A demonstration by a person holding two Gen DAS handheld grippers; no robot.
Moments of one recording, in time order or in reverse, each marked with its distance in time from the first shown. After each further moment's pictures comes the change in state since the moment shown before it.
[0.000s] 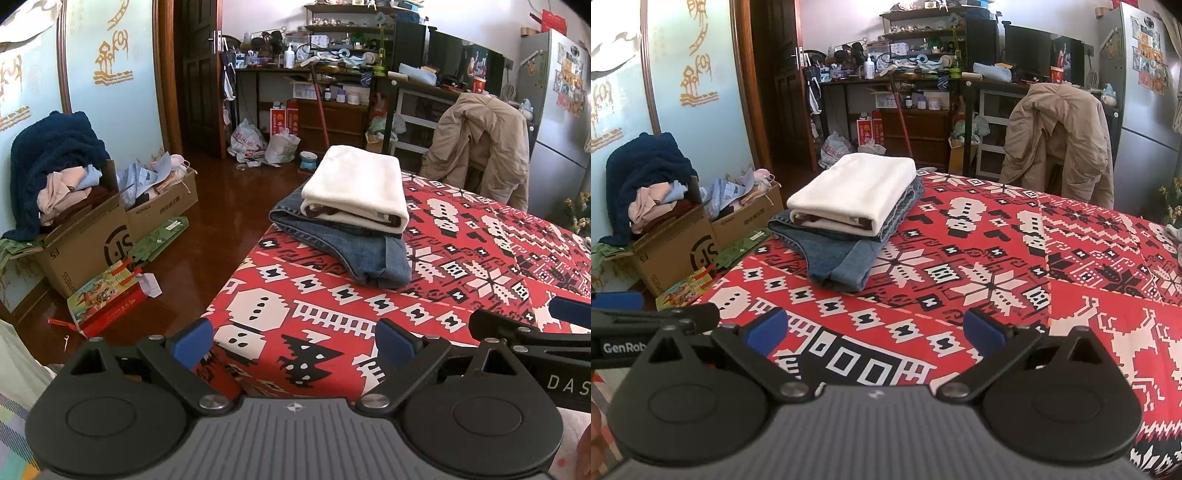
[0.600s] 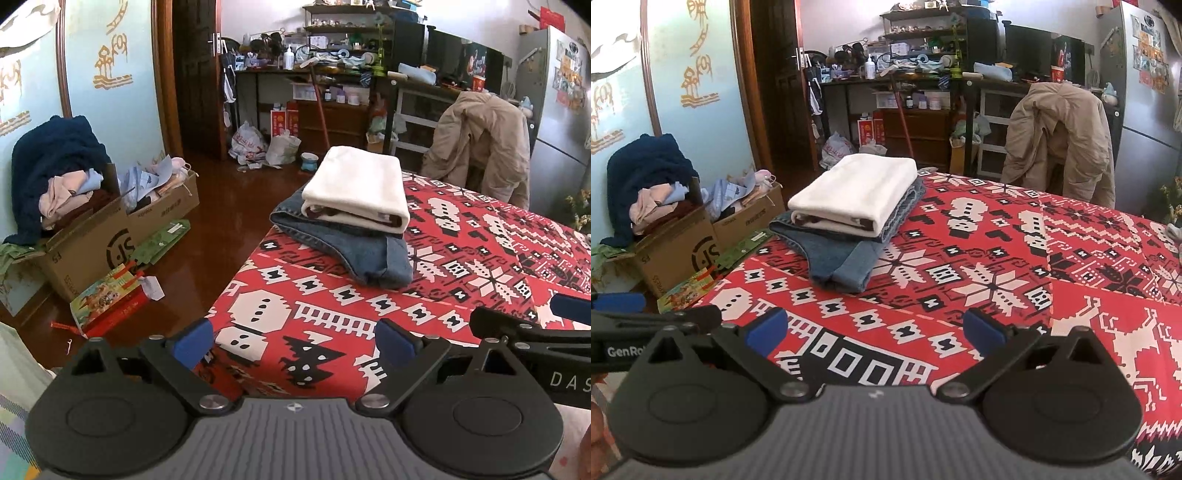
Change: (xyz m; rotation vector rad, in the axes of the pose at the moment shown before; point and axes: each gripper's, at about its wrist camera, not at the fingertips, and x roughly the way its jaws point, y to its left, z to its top) left arm 0.000 -0.001 0.000 0.012 -0.006 0.007; right arm -0.001 -0.002 0.001 0.001 0.000 0.010
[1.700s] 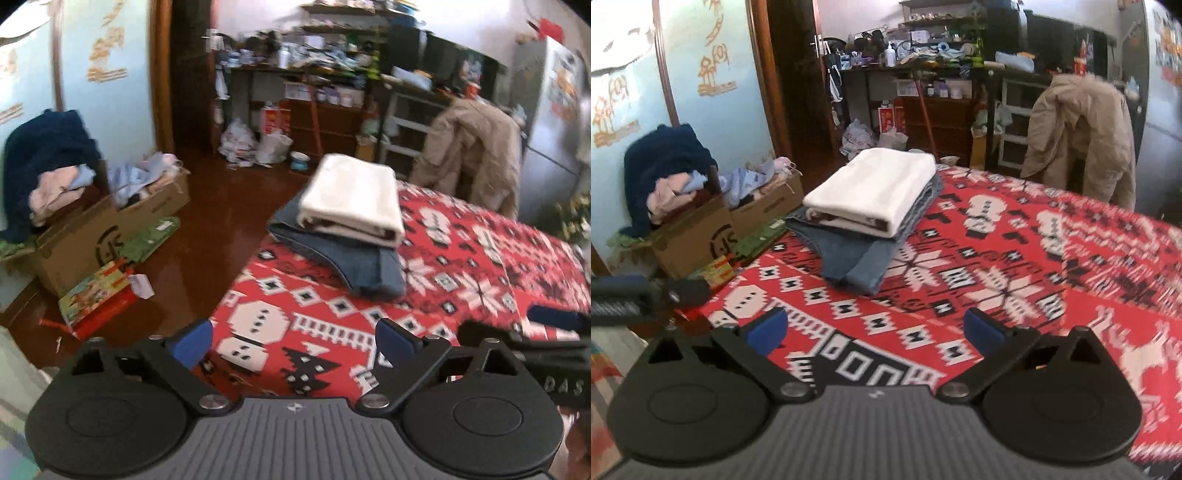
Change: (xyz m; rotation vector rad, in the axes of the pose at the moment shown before) left arm -0.003 0.013 0.017 -0.013 0.035 -0.065; right arm -0.007 -0.001 0.020 -0.014 0.034 0.068
